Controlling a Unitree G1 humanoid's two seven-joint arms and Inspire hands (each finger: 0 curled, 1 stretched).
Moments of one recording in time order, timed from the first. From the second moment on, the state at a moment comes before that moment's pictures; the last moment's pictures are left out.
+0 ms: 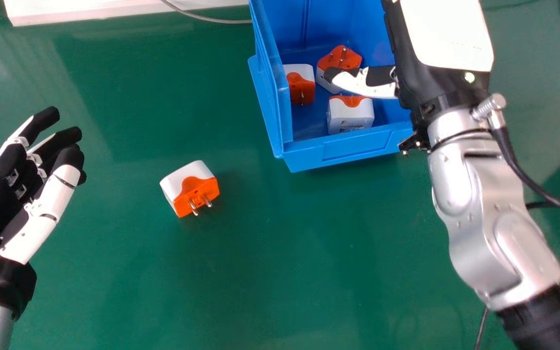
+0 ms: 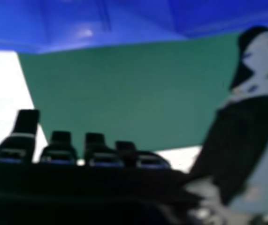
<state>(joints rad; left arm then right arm) 0.35 0.22 0.41 -0.42 -0.24 0.07 -0.22 -0.47 -0.30 0.36 -0.03 -0.89 0.31 -0.18</state>
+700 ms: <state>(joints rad) 0.42 0.23 0.41 -0.38 -0.19 0.01 -0.24 0.15 -0.20 0.45 -0.47 -1.03 0.17 -0.33</state>
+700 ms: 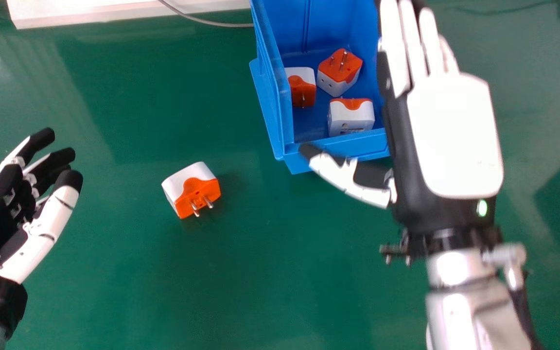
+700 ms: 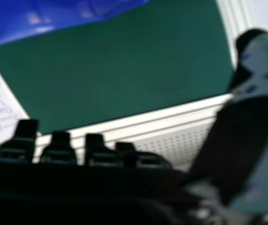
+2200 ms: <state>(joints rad) 0.40 0.21 0.39 -0.38 -0.19 0.01 -0.21 -0.09 -0.20 0.62 -0.13 -1.01 -0.20 -0.11</state>
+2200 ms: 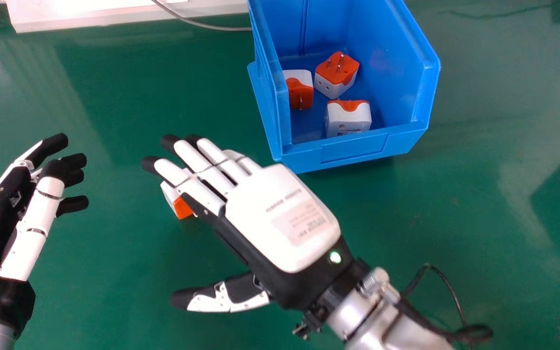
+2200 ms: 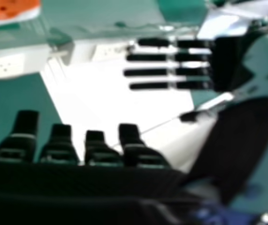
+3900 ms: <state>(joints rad) 0.46 0.18 0.33 -0.46 -0.18 0.01 -0.19 -0.81 -0.09 0.71 0.54 -0.97 -0.07 0.29</state>
